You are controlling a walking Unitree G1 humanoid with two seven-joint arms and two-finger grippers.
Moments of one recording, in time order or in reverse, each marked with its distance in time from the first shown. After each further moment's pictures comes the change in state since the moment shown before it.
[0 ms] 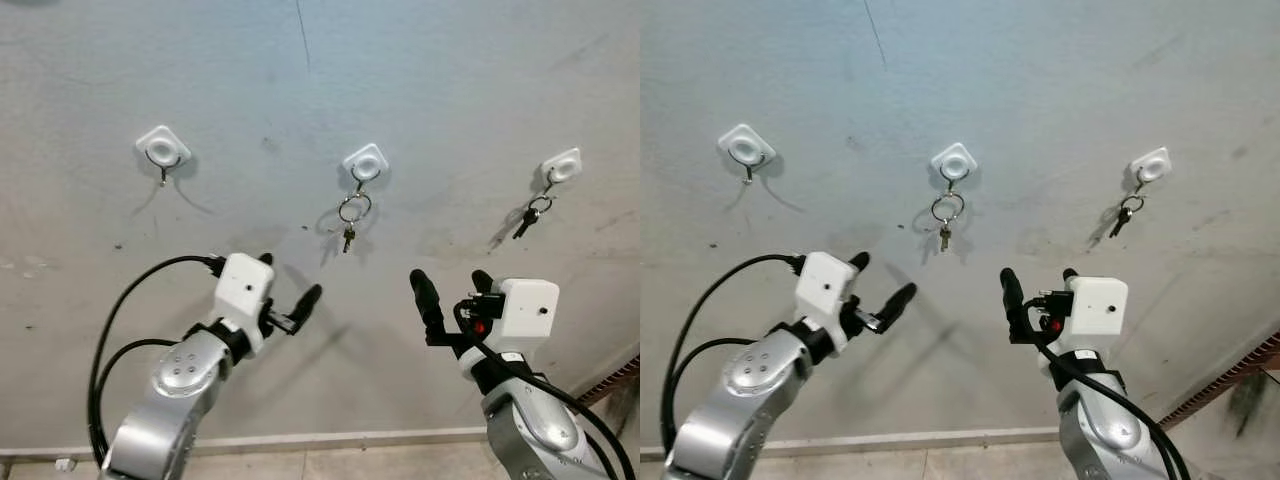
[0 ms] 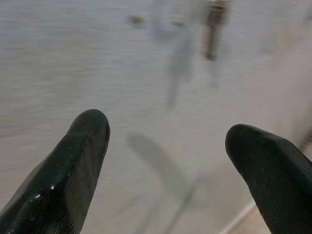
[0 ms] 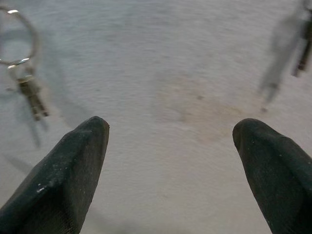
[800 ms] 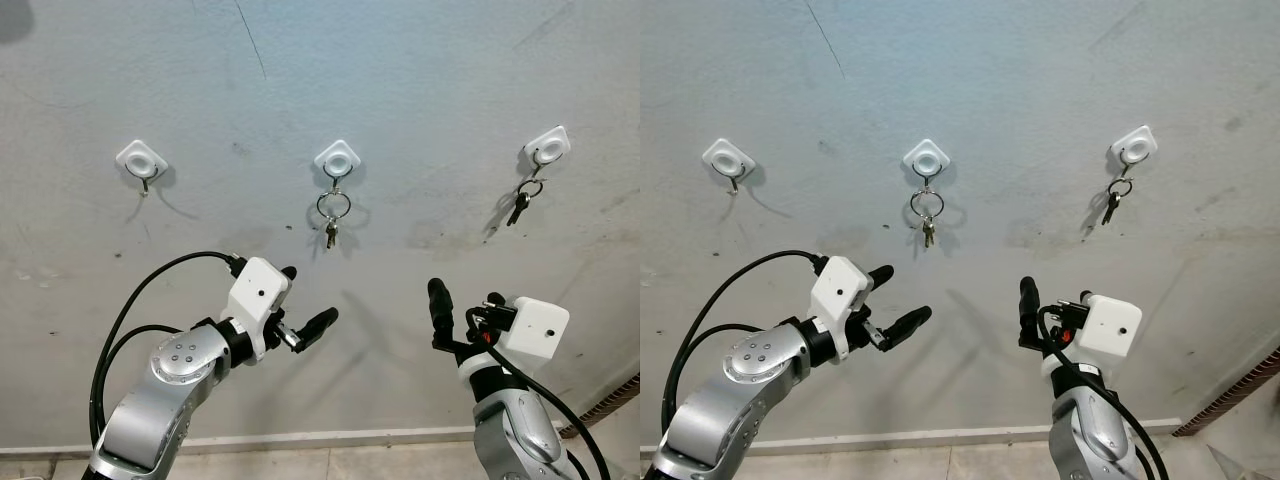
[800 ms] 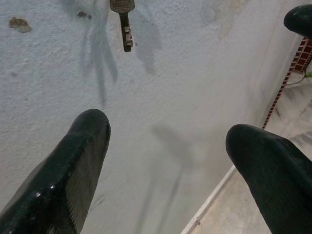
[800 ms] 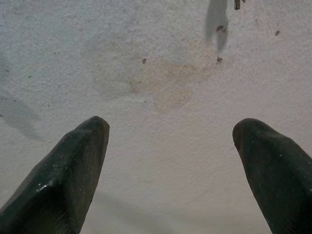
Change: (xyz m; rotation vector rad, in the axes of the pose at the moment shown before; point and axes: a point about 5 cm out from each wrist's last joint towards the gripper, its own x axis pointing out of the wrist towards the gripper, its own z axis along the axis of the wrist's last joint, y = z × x) left arm 0.006 -0.005 0.002 0.059 0.051 -0.198; right arm 0.001 -0.006 -0.021 0.089 -0.018 -0.135
